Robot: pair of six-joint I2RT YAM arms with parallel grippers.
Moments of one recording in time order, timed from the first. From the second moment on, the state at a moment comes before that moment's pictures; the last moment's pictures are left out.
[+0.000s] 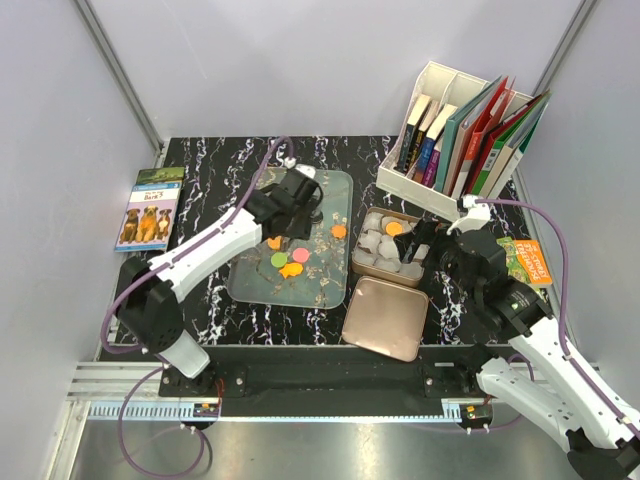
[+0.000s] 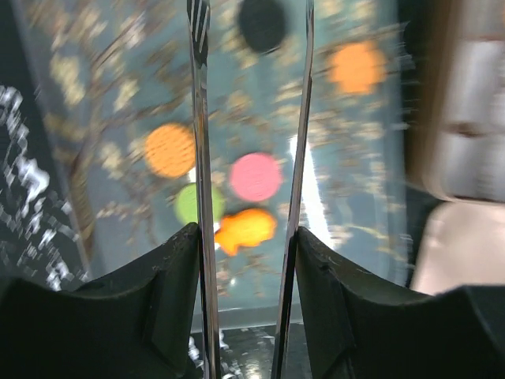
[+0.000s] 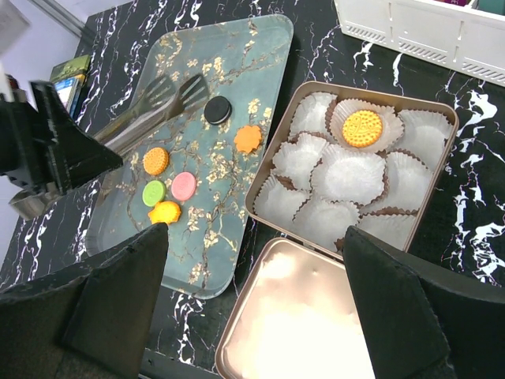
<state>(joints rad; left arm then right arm) -0.72 1.59 1.41 -0.76 -0.31 -0.37 0.58 0.69 0.81 -0.45 0.22 0.55</state>
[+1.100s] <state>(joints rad) -0.72 1.60 1.08 -0.58 -0.32 -0.50 0.58 0.74 0.77 -0.41 0.21 0.56</state>
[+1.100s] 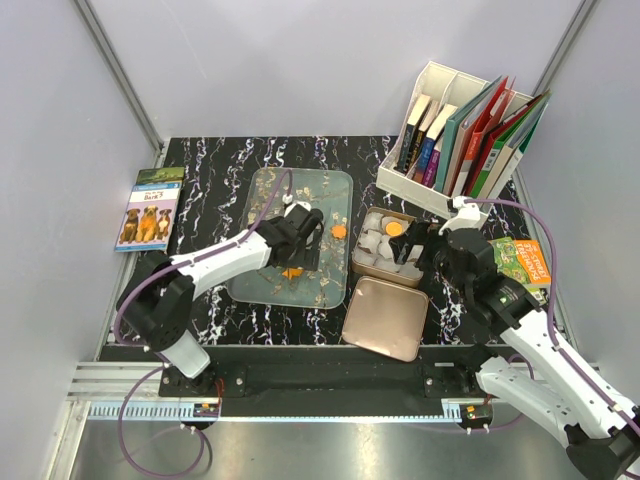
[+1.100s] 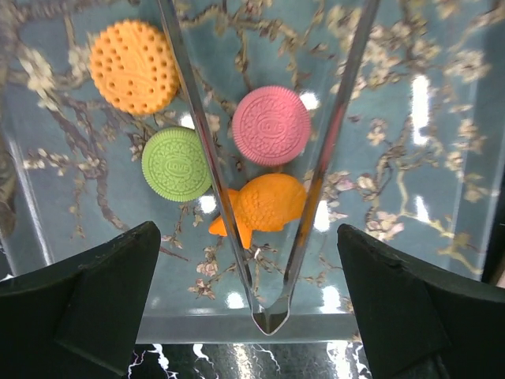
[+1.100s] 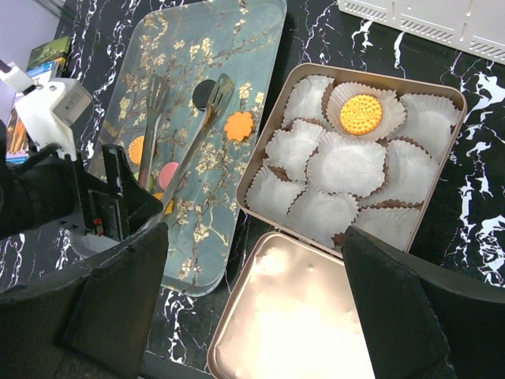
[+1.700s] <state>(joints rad) -0.69 1.74 1.09 -0.43 -0.31 -0.49 0.58 0.74 0.76 -0.39 0.21 0.56</state>
